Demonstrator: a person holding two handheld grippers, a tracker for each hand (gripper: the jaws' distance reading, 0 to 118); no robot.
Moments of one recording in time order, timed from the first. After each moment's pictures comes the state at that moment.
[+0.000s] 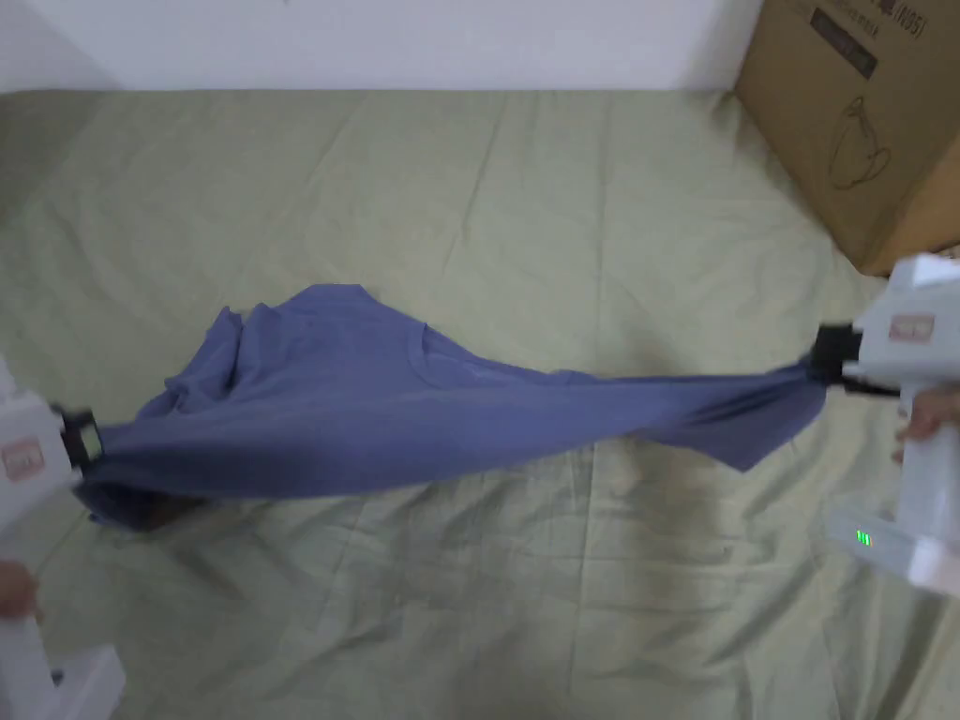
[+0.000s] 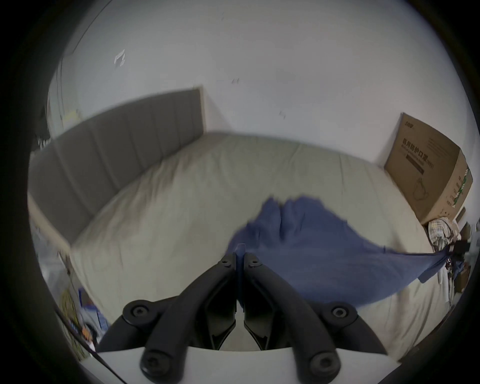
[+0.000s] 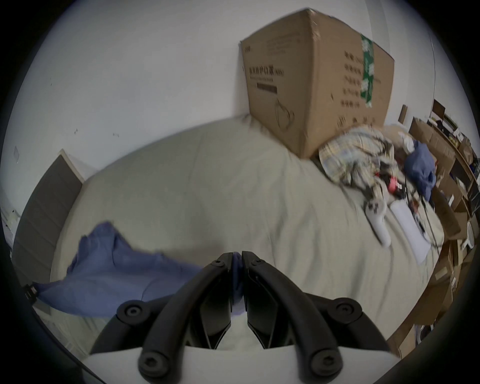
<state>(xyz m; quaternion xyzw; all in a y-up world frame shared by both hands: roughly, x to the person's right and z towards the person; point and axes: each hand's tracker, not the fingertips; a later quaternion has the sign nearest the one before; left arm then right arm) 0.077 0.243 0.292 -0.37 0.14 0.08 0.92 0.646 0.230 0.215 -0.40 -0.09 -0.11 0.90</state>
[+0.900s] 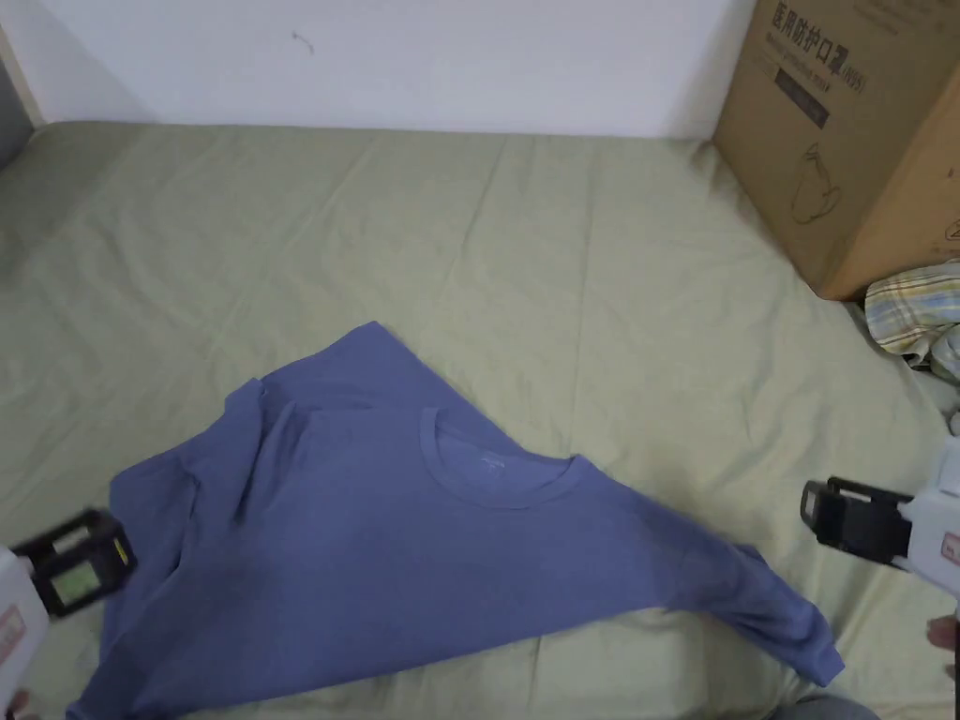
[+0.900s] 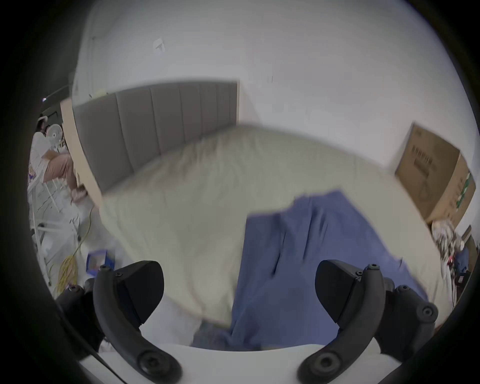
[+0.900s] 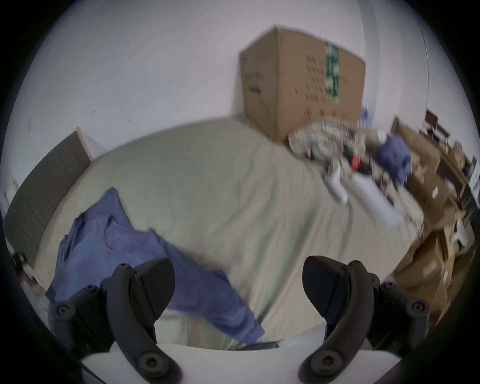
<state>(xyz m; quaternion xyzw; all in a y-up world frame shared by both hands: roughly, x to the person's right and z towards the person) 0.075 0.258 0.432 -0.26 0.20 0.09 0.94 0.634 0.243 0.405 -0.33 -0.07 -0.03 0.94</state>
